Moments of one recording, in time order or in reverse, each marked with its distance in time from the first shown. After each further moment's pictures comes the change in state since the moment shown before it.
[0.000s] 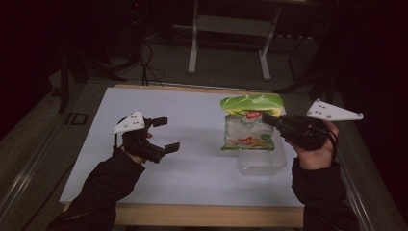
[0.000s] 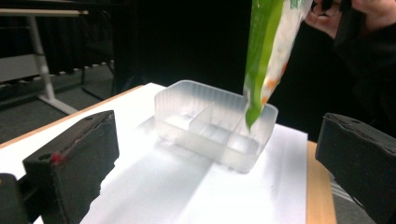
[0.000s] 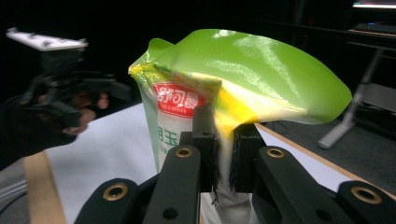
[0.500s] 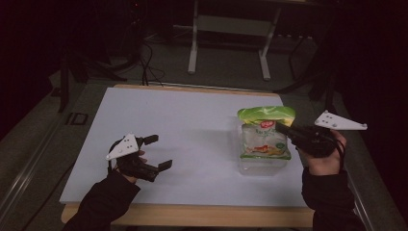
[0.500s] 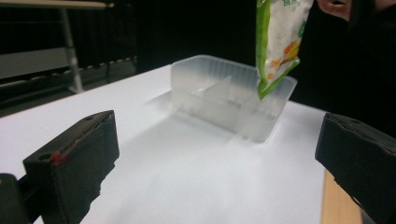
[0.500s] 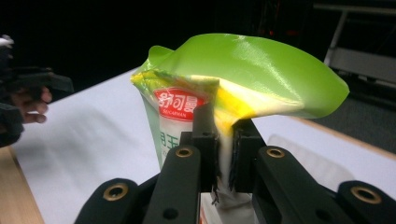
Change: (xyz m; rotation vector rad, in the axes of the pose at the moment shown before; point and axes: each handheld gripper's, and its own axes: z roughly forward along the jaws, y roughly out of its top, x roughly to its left) left arm -0.016 -0.054 -0.016 0.014 0.088 -0.001; right arm -0.031 -0.045 -0.013 0.081 -0.094 0.066
